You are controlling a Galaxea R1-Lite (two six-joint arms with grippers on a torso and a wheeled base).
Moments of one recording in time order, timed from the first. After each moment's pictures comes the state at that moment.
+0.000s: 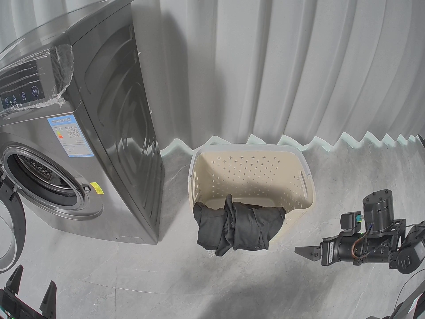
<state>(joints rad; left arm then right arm) 0.00 0.02 -0.02 0.00 0.01 -0.03 0.45 1.64 -0.31 -0.66 0.08 0.28</state>
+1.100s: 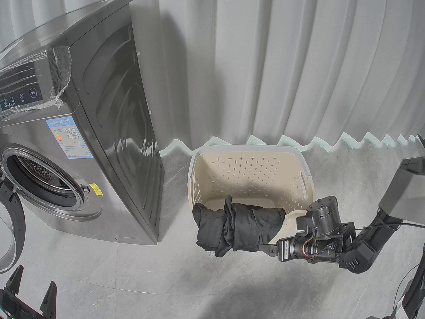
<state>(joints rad) 0.00 0.02 -0.02 0.00 0.01 -0.03 0.55 2.05 -0.53 -0.80 -0.03 0.34</state>
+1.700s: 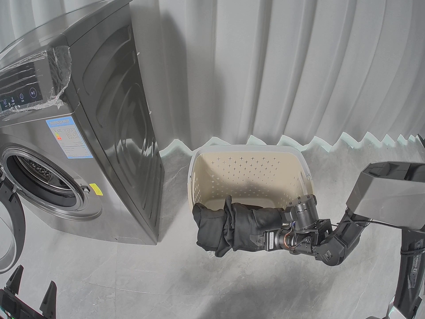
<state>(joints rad) 0.00 0.02 -0.02 0.00 0.01 -0.03 0.53 2.26 -0.73 -0.83 -0.08 0.34</state>
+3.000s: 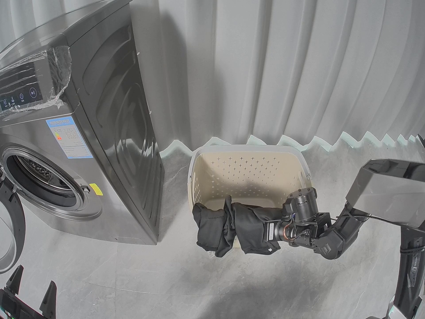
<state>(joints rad) 0.00 0.02 -0.02 0.00 0.01 -0.04 0.51 2.27 -0.80 -0.83 -0.09 0.34</state>
